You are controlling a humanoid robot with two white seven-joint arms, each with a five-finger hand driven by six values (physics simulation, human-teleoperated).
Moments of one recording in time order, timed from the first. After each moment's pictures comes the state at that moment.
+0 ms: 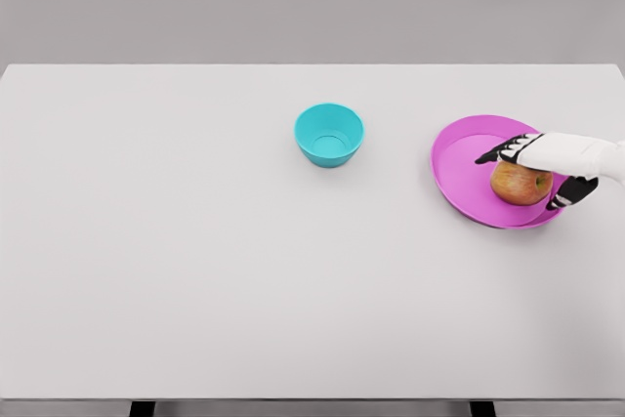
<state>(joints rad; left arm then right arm) 0.05 0.00 -0.24 -0.21 0.21 -0.02 -0.14 -0.57 -0.91 0.57 -1.27 0.32 -0.61 0.61</state>
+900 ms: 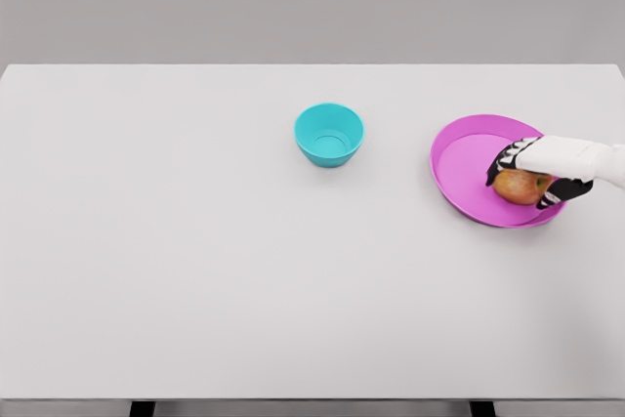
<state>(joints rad) 0.05 0.00 -0.24 -0.21 0.21 -0.02 -0.14 -0.57 -0.90 0.58 -1.25 0.32 -0.61 0.61</state>
